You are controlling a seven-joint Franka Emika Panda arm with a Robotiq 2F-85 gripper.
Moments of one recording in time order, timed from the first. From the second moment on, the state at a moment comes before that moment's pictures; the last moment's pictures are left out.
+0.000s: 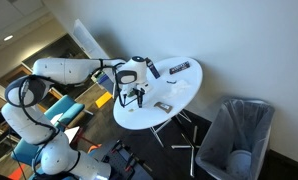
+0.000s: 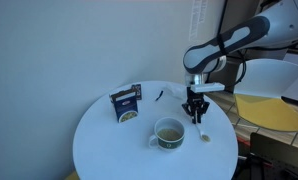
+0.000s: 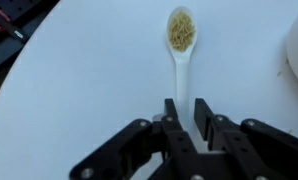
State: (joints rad) arm -0.13 0.24 -0.14 -2.06 0.38 1.87 0.31
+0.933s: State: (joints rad) arm -0.08 -0.01 -0.12 -2.06 0.20 1.83 0.41
